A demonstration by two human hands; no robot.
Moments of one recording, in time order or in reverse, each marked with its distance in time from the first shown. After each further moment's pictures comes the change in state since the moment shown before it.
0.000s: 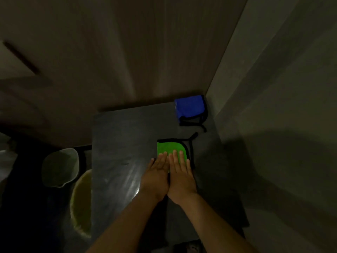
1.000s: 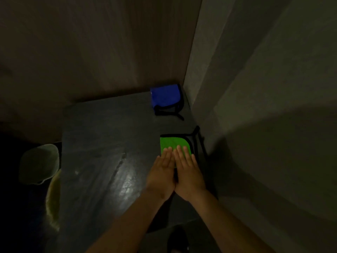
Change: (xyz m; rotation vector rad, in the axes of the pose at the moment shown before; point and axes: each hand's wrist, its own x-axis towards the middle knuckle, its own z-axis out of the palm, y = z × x) left_hand 0.013 0.094 0.037 -0.129 0.085 0.064; right_hand -0.044 0.100 -0.016 0.048 0.033 -0.053
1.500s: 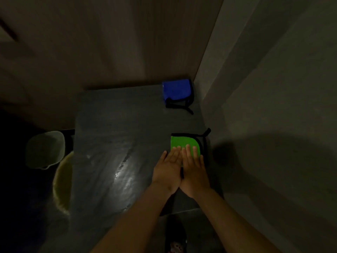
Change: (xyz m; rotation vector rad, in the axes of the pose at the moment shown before) left_hand -0.021 -0.004 0.001 0.046 -0.019 0.031; right_hand -0.015 -0.015 0.016 -0.044 -0.054 0.105
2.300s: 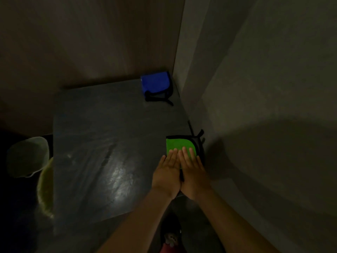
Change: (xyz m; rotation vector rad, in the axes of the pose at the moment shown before) left_hand -0.015 0.050 0.031 0.036 -0.061 0.033; right_hand -0.048 0.045 0.010 0.017 0.009 -0.004
